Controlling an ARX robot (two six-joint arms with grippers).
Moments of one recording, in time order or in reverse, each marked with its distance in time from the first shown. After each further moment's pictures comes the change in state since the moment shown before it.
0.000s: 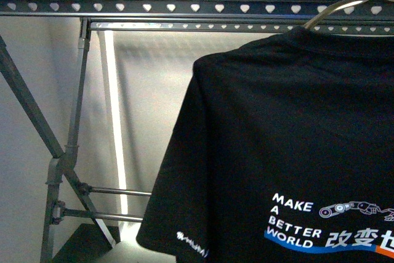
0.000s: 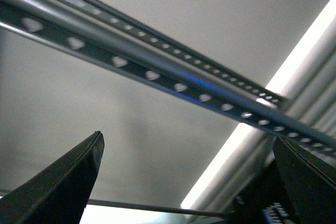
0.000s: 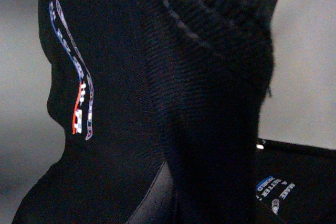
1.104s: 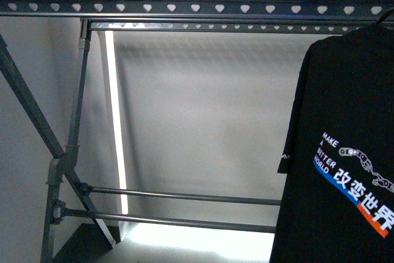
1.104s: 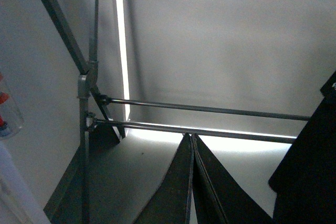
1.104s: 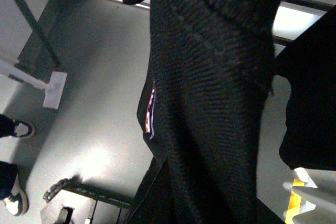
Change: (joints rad) left arm 0.101 -0.685 -1.056 0.145 -0.098 0.410; right arm 0.027 0.166 0.148 -0.017 0.140 1.013
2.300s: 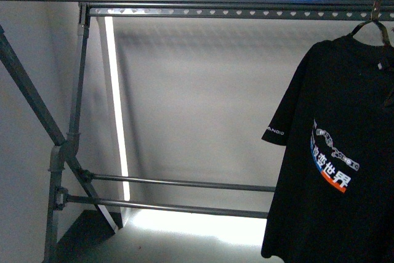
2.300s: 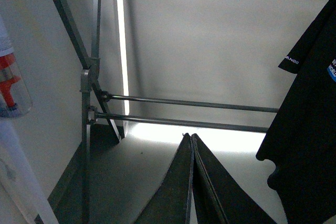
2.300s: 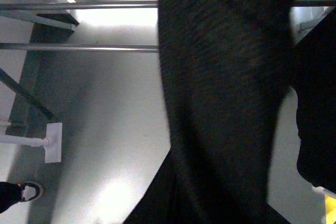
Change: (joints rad) left arm 0.003 -0.605 -0.265 -0.308 0.005 0.001; right arm 0.124 0.411 0.374 0.067 0.172 0.284
